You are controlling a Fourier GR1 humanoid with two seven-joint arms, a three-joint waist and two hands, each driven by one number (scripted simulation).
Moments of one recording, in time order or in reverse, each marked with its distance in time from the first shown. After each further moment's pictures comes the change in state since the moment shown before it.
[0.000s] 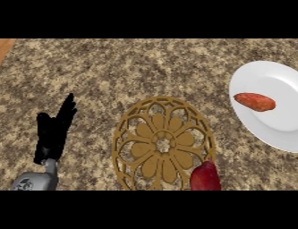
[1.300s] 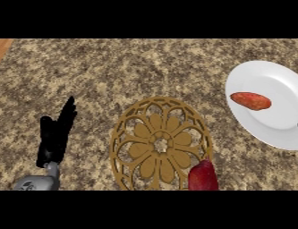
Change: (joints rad) left arm 0.021 -0.006 -0.018 0.007 -0.006 0.035 -0.014; right arm -0.055 0.119 0.082 -0.069 0.042 0.054 0.034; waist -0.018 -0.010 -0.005
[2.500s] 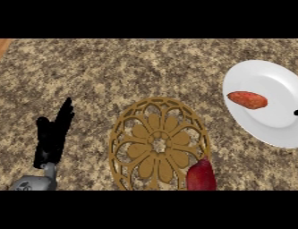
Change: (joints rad) left arm 0.003 0.035 -0.013 0.015 0.037 0.019 -0.012; right arm -0.007 0.040 -0.021 -0.170 -0.080 0.161 0.129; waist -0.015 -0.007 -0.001
